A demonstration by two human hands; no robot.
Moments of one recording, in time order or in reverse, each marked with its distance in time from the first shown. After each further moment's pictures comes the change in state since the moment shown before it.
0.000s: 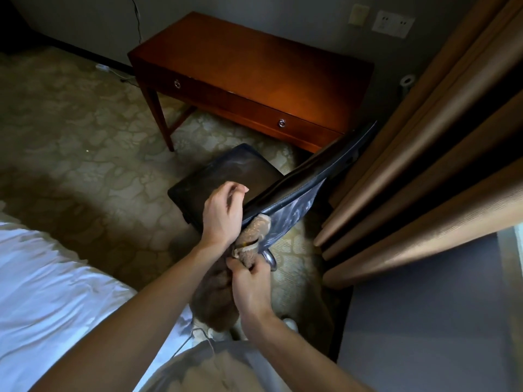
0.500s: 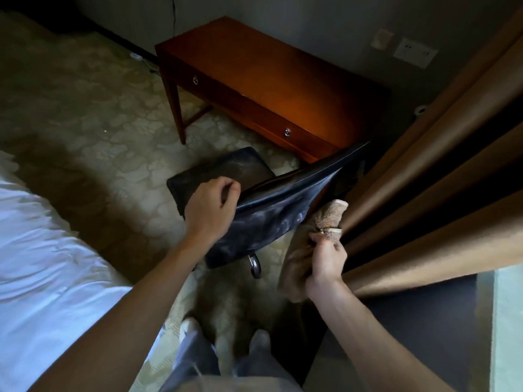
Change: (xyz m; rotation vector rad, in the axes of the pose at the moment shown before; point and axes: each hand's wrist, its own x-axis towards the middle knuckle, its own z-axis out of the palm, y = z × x) left_hand -0.017 0.041 0.029 0.400 0.091 -0.009; right_hand 0.096 -0.070 -0.164 0.272 0.282 -0.027
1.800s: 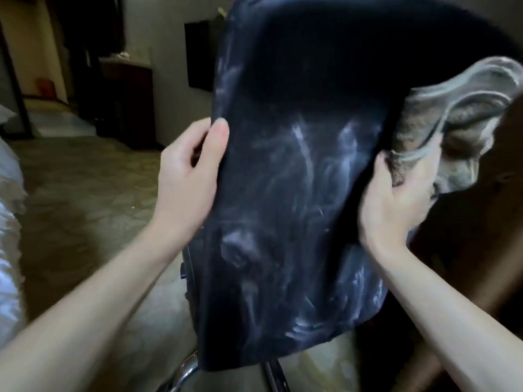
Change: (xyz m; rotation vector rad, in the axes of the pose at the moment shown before) left_hand -0.024 -0.198 0.122 -0.688 0.559 0.556; right_hand 0.209 0.151 0.115 0.086 -0.001 -1.543
